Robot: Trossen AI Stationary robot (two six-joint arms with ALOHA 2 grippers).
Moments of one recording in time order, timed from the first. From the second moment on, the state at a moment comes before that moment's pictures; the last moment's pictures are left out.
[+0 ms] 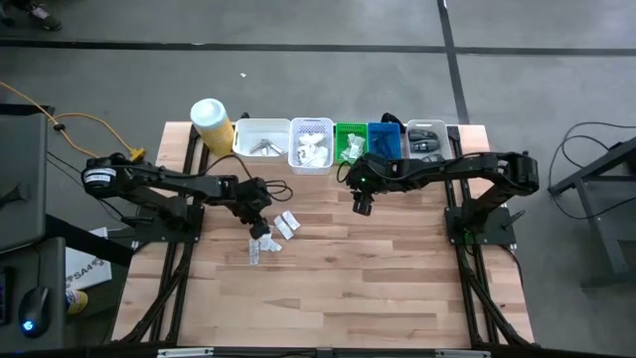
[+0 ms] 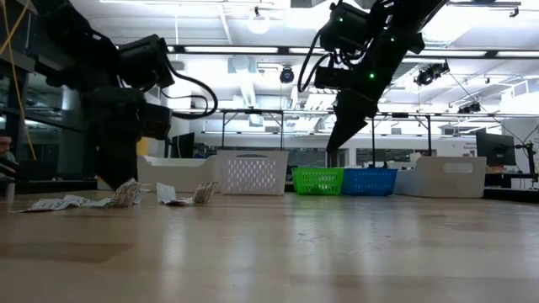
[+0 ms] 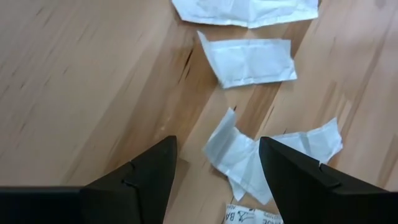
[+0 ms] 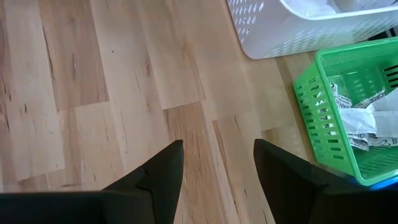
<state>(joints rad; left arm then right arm) 0.18 1.29 0.49 -0.22 0.31 -0.53 -0.20 1.56 0.96 -0.39 0.18 -0.02</state>
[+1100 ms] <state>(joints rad) 0.11 1.31 0.48 -0.17 0.19 -0.51 -0.20 1.56 0.96 -0.39 0.18 0.03</state>
